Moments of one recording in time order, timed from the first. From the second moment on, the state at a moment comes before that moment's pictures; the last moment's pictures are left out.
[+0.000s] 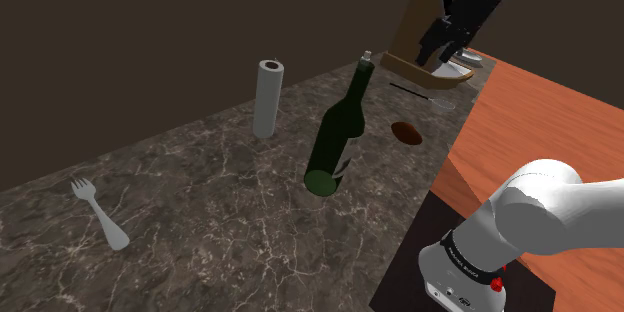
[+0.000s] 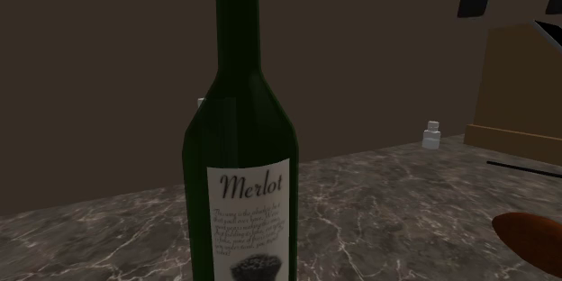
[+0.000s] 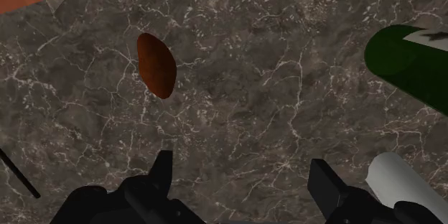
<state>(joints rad) -0.02 -0.82 -0.05 -2.37 -0.11 1.71 0.12</state>
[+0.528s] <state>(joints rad) 0.02 -0.70 0.05 -2.34 -0.05 1.81 0.24</state>
